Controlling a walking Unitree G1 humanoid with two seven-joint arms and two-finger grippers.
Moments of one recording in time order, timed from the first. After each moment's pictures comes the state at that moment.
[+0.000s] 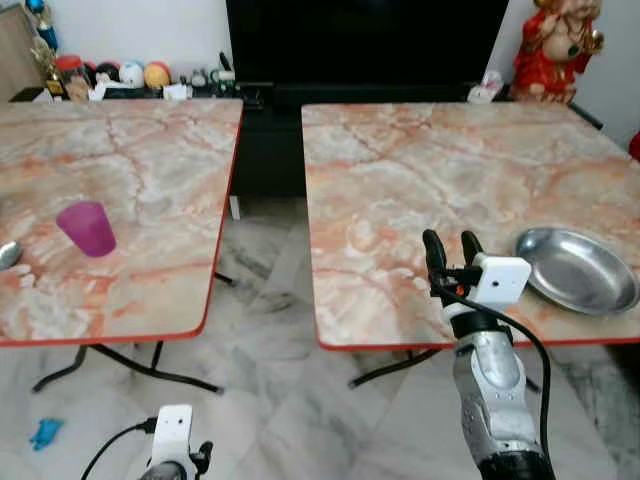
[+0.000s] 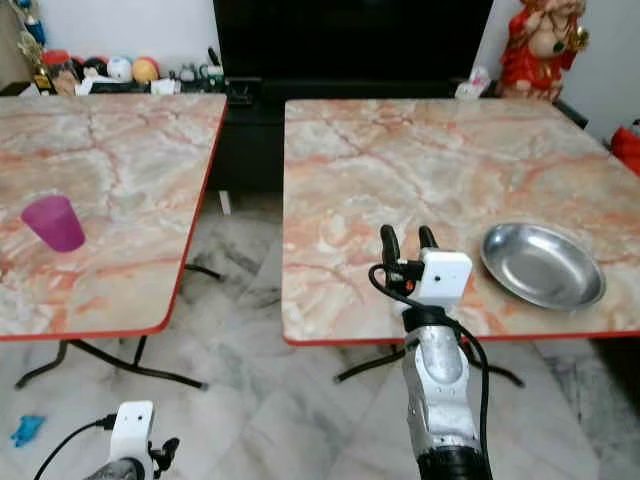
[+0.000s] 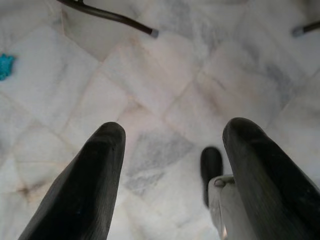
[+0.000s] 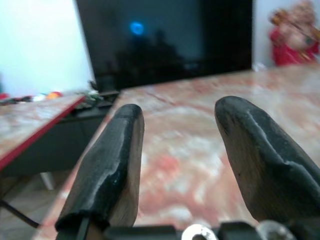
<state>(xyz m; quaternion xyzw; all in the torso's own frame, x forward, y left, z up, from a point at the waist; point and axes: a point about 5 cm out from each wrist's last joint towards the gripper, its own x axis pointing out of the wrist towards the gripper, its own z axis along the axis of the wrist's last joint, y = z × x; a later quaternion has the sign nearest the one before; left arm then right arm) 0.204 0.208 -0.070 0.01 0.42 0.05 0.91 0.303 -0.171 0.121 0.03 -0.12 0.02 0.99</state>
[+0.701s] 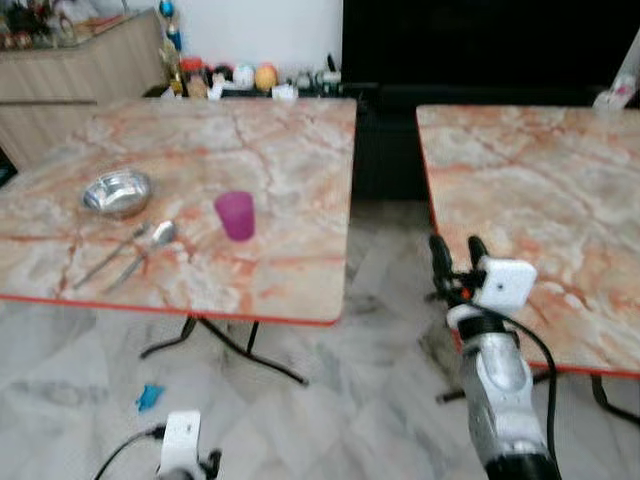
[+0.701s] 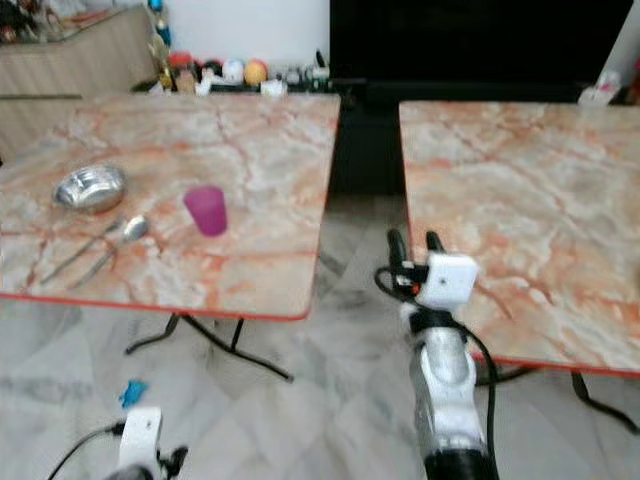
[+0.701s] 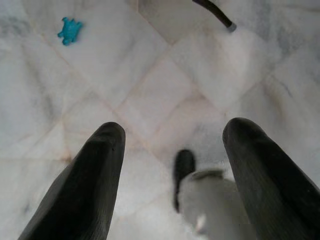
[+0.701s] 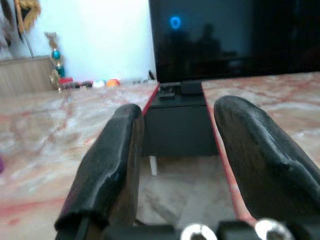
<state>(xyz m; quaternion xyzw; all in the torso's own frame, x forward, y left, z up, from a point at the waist) 0.205 0.206 -0.070 0.01 0.42 0.05 0.91 0.302 -0.176 0.116 0.02 -0.11 0.01 0.99</state>
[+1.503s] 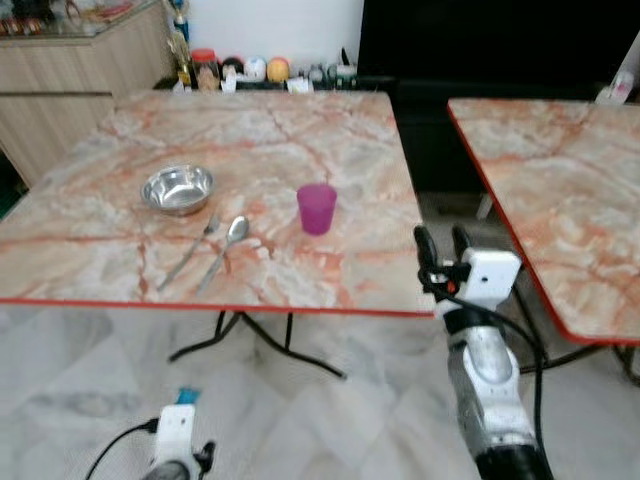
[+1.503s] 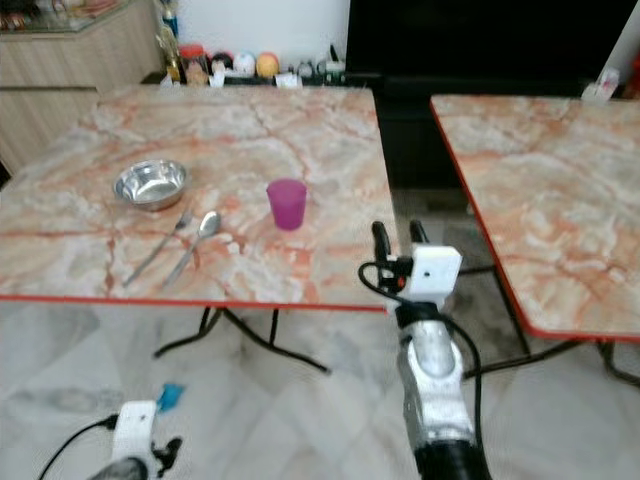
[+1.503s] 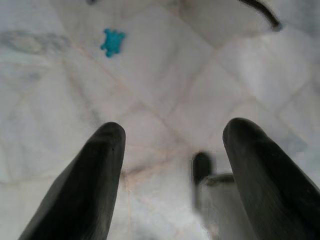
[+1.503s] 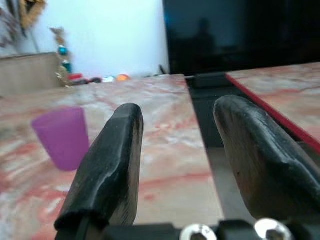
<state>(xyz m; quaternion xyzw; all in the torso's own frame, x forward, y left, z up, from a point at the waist) 0.205 0.203 -0.070 0.01 0.42 0.05 0.91 0.304 -0.170 0.115 0.02 -0.11 0.02 0.99</state>
